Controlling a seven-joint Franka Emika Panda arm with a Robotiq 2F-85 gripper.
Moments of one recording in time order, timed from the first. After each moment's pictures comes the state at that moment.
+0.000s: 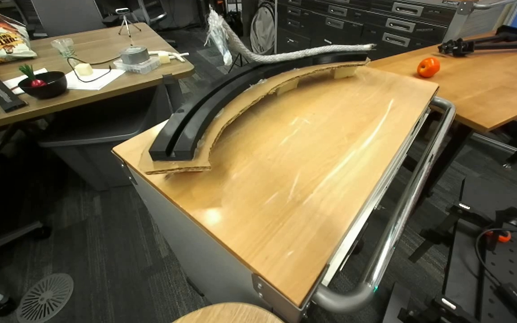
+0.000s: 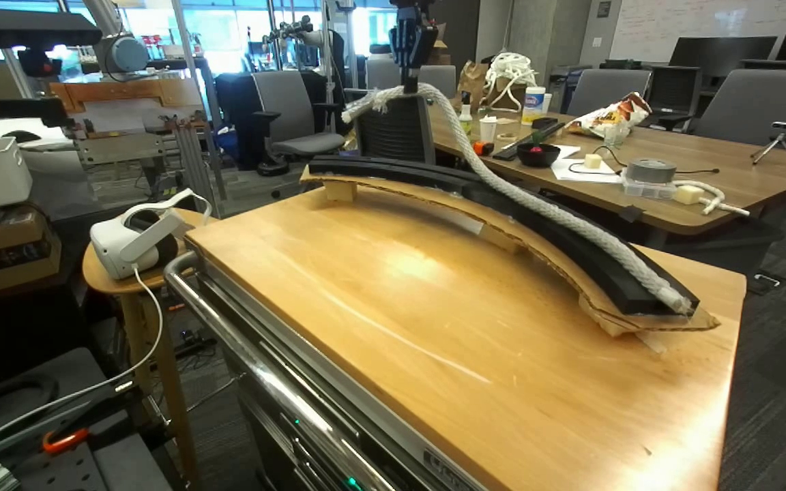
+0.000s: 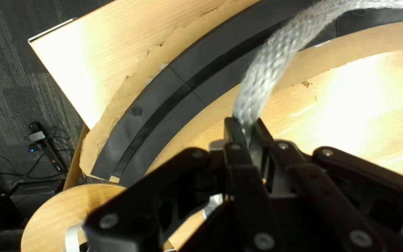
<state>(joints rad) 0.02 0.60 0.14 -1.03 -0.08 1.60 -2.58</state>
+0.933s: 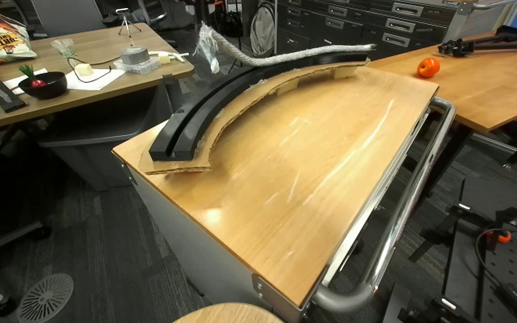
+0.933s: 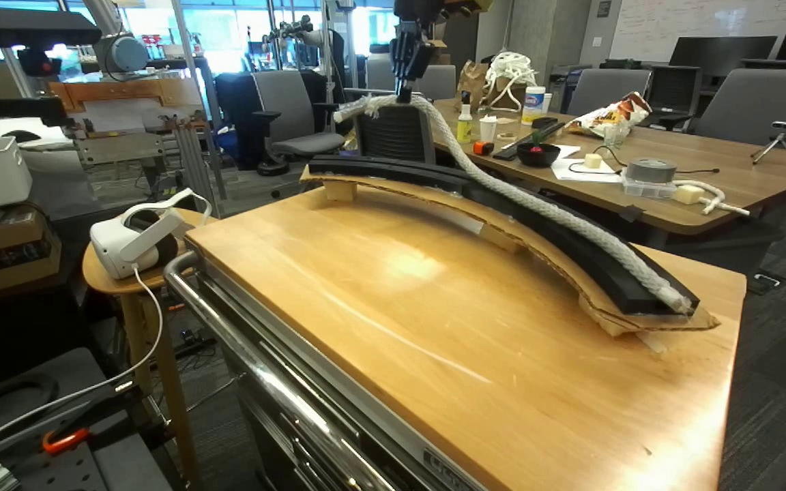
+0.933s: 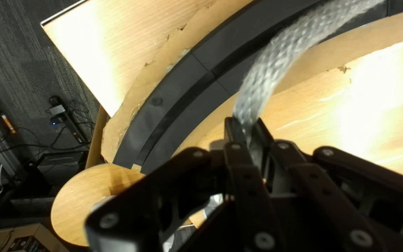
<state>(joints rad) 0.02 0.79 0.14 -0.76 0.01 1.44 -2.56</state>
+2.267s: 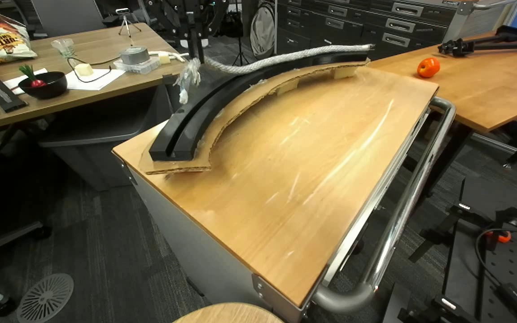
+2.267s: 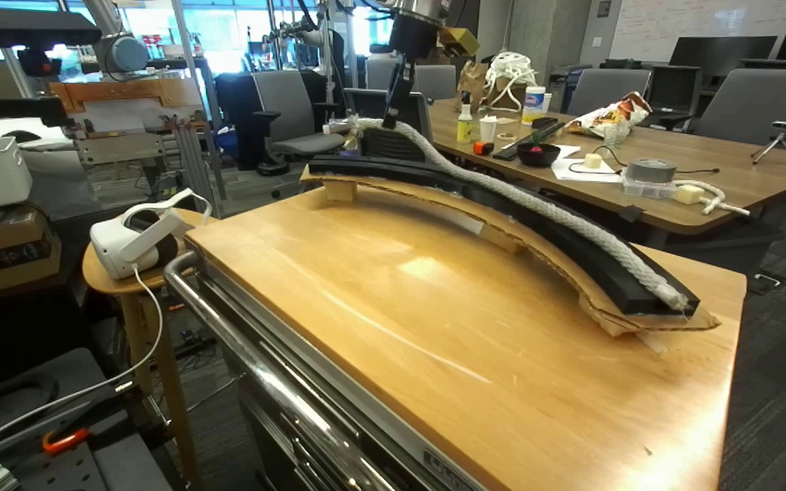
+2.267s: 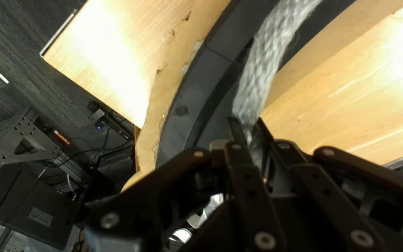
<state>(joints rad) 0.02 0.86 0.15 -0.76 0.11 1.45 -2.26</state>
